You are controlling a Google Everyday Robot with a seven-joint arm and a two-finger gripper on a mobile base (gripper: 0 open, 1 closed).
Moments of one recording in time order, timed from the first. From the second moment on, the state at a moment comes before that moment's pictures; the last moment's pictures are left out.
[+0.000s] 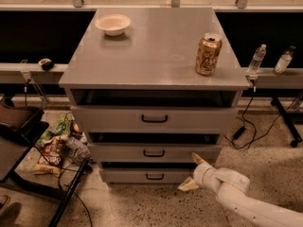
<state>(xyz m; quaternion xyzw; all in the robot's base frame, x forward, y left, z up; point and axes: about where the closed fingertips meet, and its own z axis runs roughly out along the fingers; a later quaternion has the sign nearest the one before) 0.586 -0.178 0.392 -0.50 0.75 -0.03 0.43</state>
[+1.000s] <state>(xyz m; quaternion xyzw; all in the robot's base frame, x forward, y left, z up) 0.533 -0.193 0.425 -0.54 0.72 -0.04 0.42</state>
